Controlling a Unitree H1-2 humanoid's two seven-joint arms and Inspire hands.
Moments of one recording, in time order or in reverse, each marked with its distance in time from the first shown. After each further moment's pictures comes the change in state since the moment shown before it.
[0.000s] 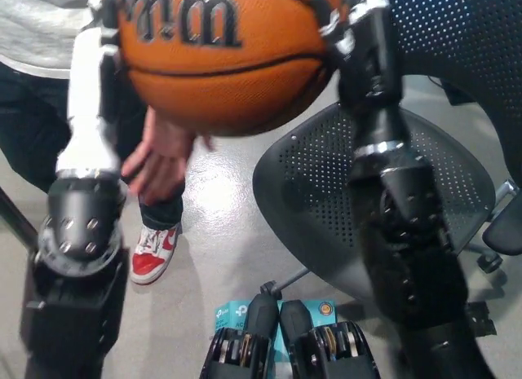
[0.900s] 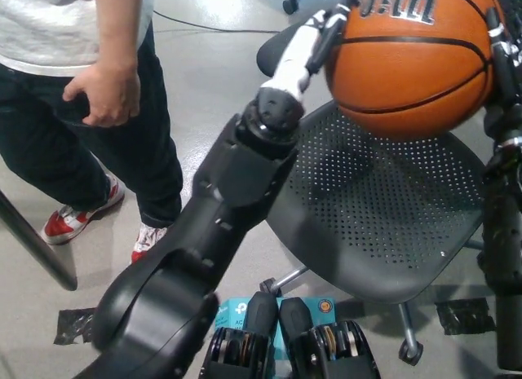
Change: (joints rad) left_arm -0.549 -0.247 -0.121 1.215 -0.027 -0.182 -0.038; right_arm -0.001 -0.187 -0.386 0.271 0.127 0.219 -0.037
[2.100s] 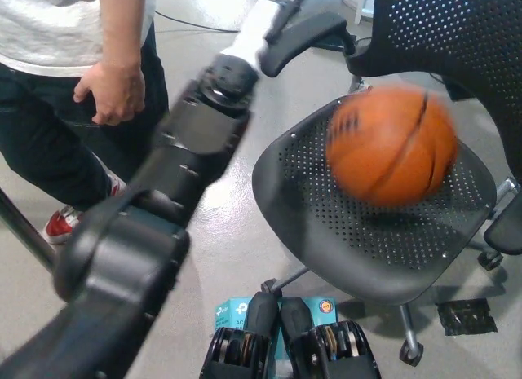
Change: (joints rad) left_arm -0.134 0.146 0.075 0.291 -0.028 -0.203 -0.050; right_arm -0.046 -0.254 -0.168 0.075 0.107 -0.016 0.140
